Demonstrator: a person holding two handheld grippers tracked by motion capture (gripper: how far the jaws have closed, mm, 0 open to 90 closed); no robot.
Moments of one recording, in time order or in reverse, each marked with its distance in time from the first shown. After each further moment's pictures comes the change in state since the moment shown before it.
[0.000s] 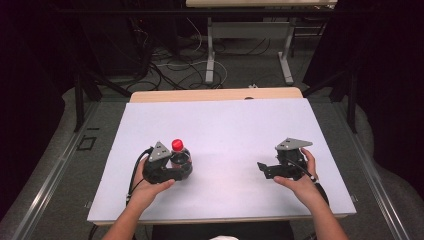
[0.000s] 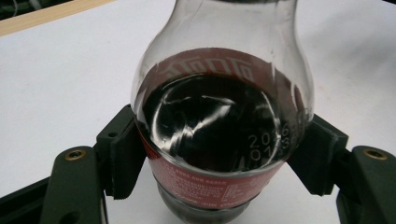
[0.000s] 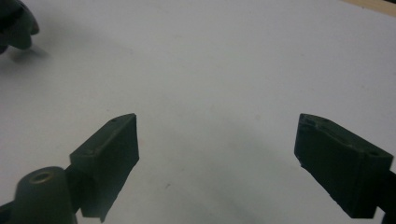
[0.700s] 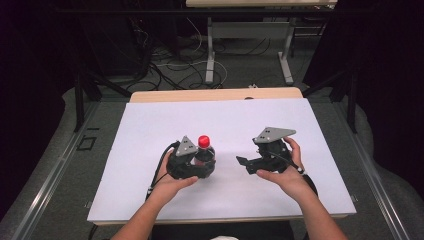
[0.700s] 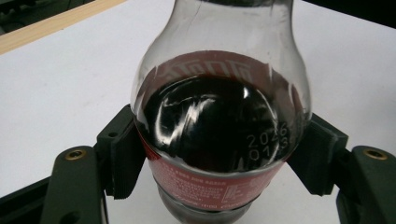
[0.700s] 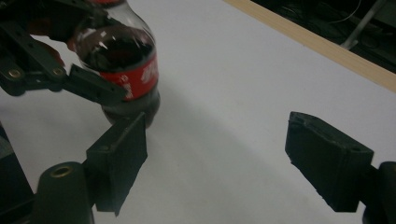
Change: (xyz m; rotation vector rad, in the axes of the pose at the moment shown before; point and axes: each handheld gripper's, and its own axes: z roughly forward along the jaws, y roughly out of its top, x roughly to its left) left arm -0.043 0.043 0.031 -0.002 -0.086 0.066; right arm 0.049 0.066 -0.018 -0.061 0.139 -0.152
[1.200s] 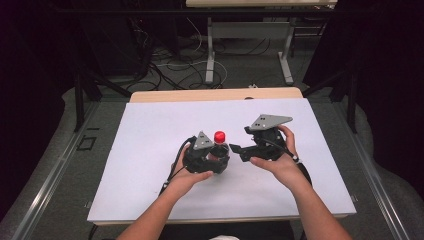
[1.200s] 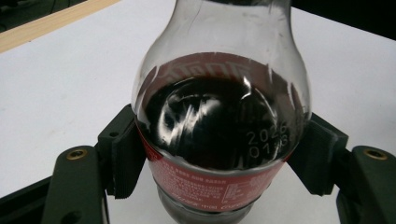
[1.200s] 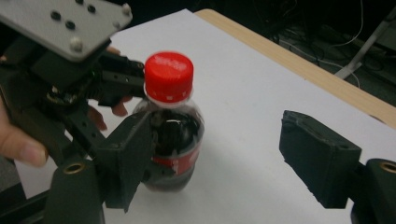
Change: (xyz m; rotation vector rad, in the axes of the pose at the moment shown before) left arm -0.010 0.019 0.036 -0.001 -0.032 0.001; right arm -0.005 0.031 0.004 -0.083 0.024 -0.008
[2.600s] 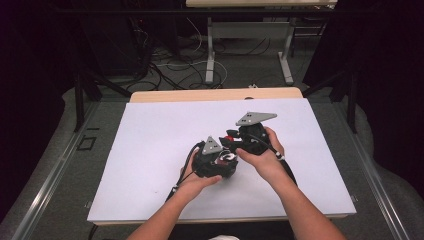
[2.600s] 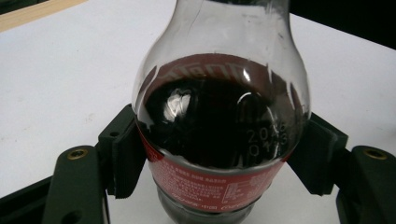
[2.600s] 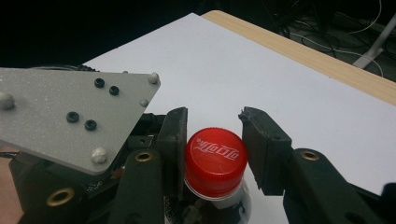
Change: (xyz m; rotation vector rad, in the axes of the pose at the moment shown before) left arm -0.015 -0.008 0.019 -0.020 -0.029 -0.014; right arm 0.012 0.010 0.031 0.005 0.032 0.097
